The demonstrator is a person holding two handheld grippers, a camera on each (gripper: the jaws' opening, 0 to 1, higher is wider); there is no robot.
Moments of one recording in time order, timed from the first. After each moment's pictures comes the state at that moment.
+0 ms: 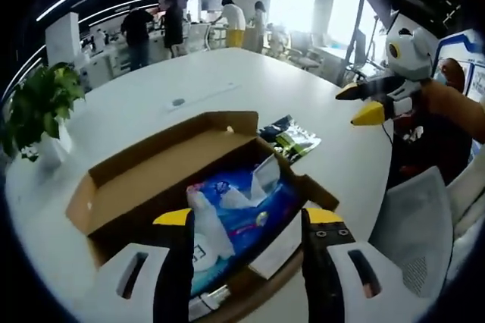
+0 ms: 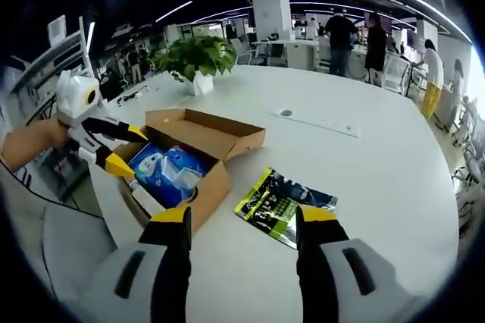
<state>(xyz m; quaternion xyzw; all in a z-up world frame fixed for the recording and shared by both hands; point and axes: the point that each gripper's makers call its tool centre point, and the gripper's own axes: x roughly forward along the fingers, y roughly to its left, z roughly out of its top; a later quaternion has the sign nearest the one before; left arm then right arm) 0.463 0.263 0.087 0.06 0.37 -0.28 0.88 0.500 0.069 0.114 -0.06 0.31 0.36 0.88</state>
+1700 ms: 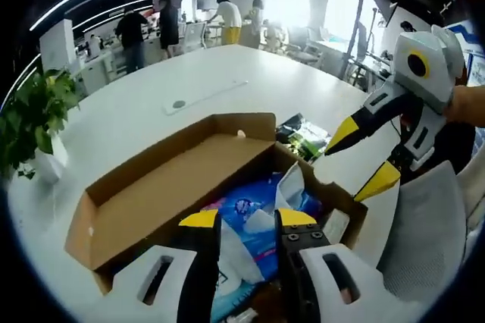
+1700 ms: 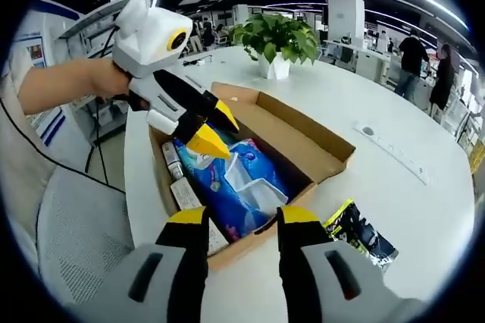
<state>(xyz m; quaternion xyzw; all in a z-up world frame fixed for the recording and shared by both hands) 0.508 0.252 0.072 0.10 0.37 -0.31 0.87 0.471 0.180 0.081 -0.15 0.30 0.52 0.79</state>
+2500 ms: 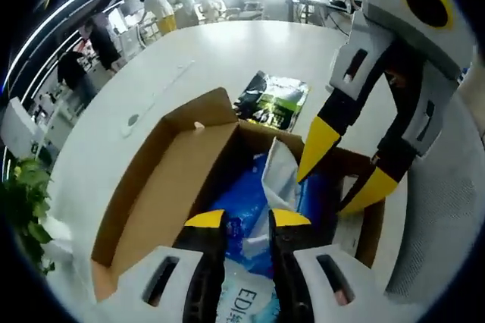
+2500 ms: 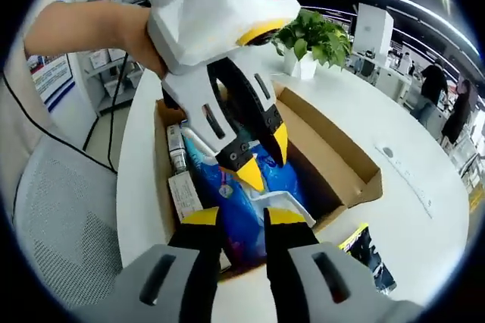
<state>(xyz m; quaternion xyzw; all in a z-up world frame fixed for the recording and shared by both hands) 0.515 0.231 0.035 0.28 0.38 -0.40 0.79 0.468 0.216 0.049 -0.23 0.27 0.55 0.75</state>
